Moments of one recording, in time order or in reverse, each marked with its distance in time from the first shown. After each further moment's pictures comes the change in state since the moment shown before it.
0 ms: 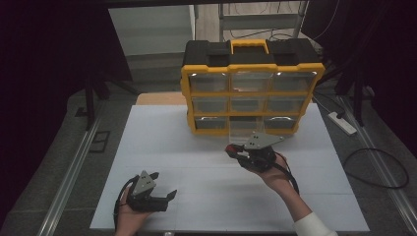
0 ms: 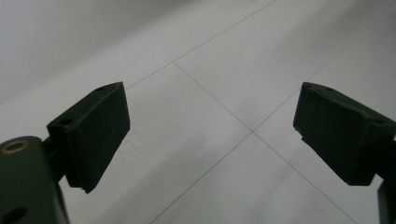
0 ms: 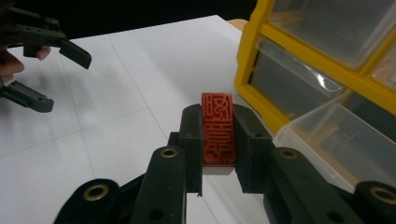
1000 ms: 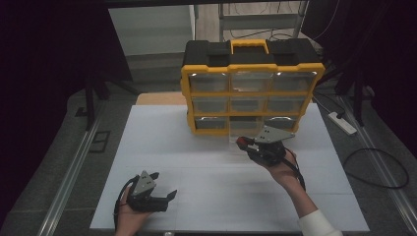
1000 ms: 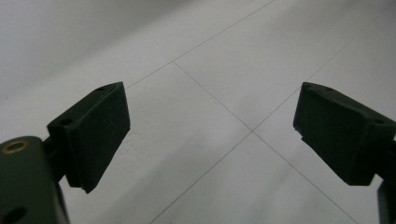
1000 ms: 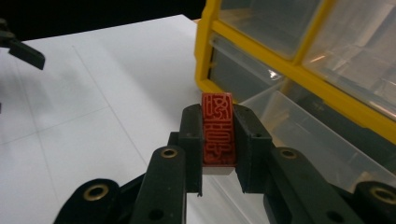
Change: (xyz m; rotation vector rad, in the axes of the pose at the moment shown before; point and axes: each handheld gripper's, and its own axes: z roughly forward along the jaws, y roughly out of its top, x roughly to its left) left arm 0.000 0.000 0.000 0.003 -0.001 0.003; right arm -0.024 -0.006 -0.014 -0.007 -0.110 0.024
